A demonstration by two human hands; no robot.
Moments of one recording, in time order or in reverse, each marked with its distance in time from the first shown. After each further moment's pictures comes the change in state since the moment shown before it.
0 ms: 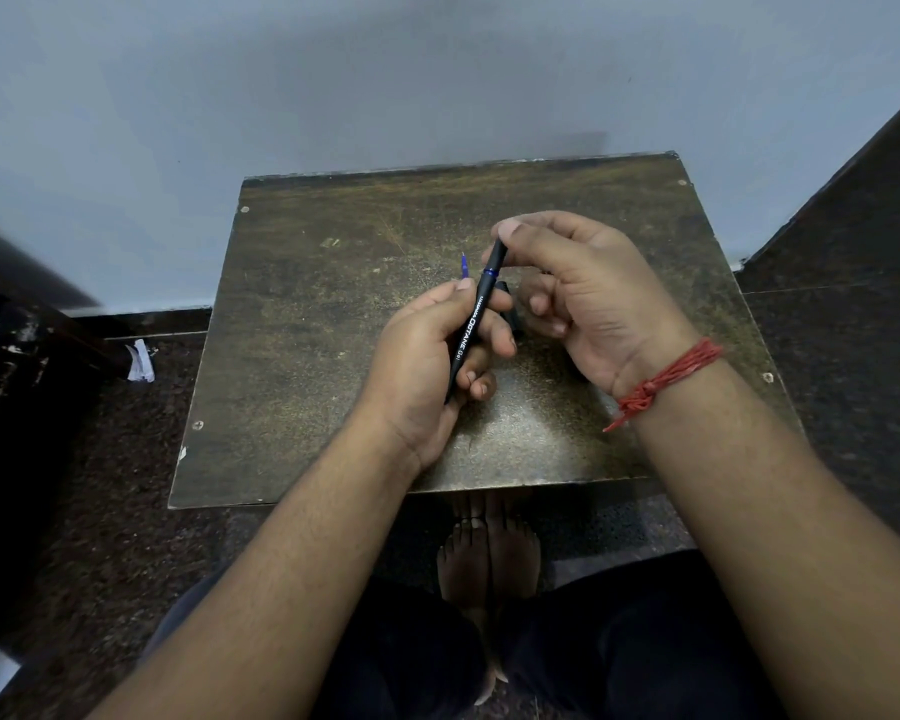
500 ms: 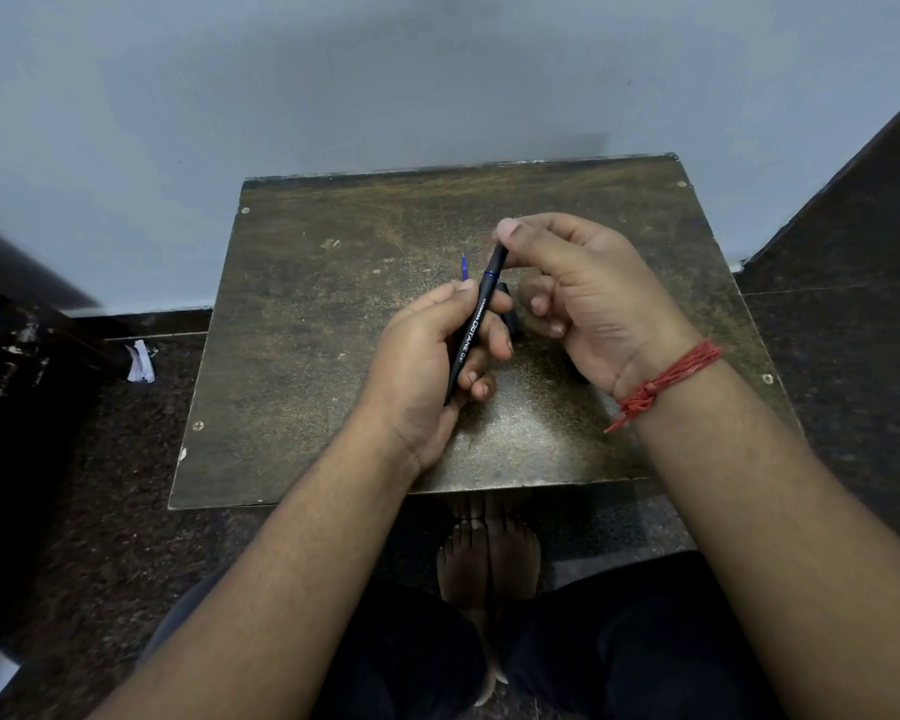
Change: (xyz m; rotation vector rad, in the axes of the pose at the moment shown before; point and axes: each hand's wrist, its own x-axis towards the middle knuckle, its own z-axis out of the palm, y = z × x) left_hand 0.000 0.000 -0.001 0.013 -0.005 0.003; right_hand 0.001 0.001 -0.001 0.000 -0.011 -0.002
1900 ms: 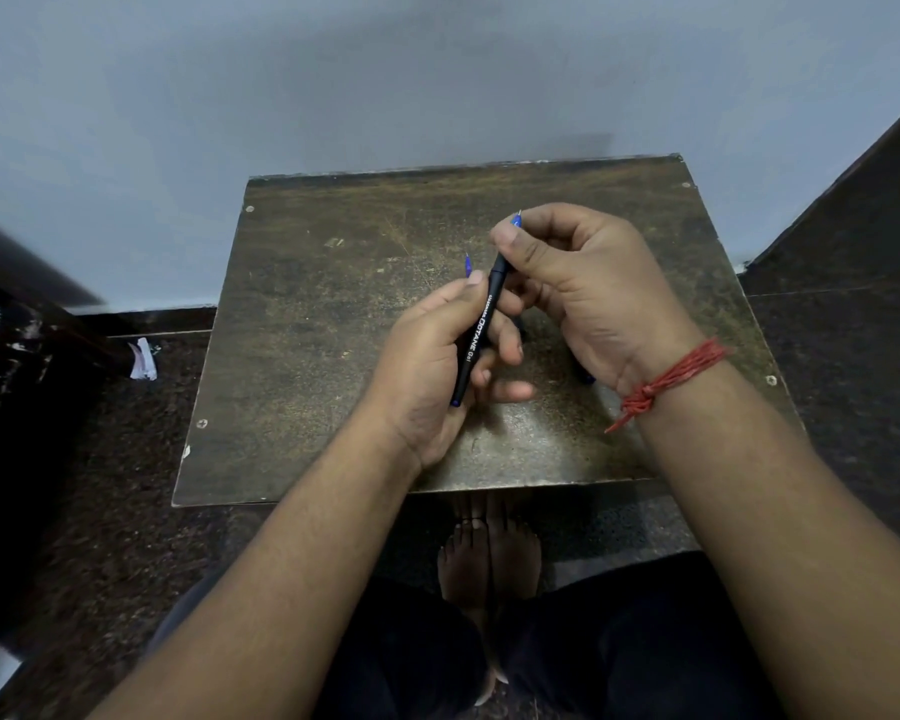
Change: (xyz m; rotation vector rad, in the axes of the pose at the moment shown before) left_hand -0.004 0.004 0.004 -0.007 -0.042 -0.020; right_hand 0.005 0.005 -0.002 -0.064 -0.095 -0.186
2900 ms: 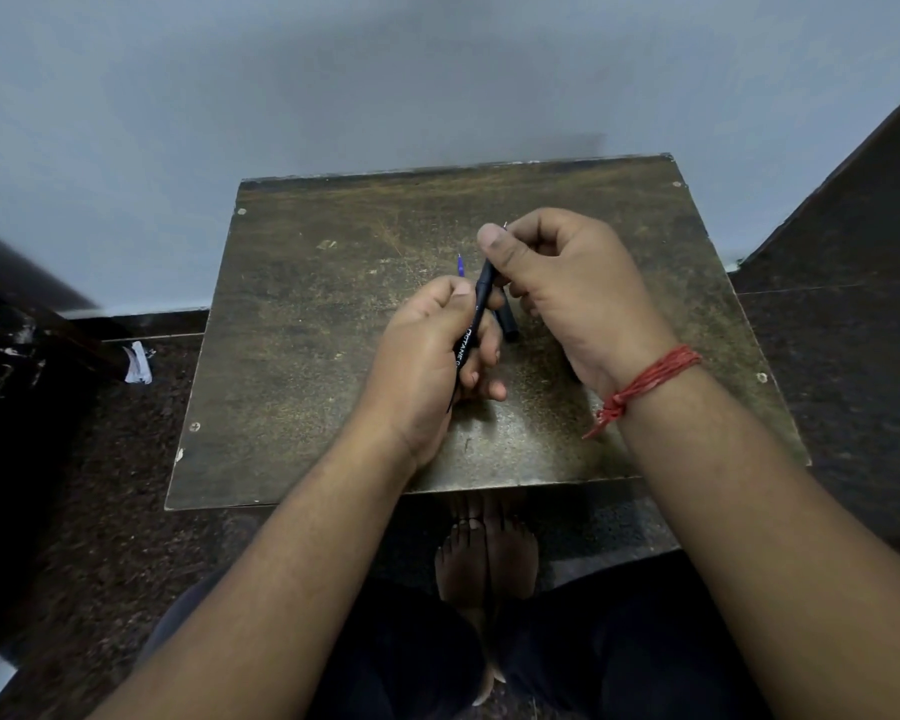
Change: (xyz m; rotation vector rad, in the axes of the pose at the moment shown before) left_hand 0.002 -0.005 0.000 0.137 0.068 0.103; right_hand -0.008 -0.008 0.011 -0.277 0.147 -0.006
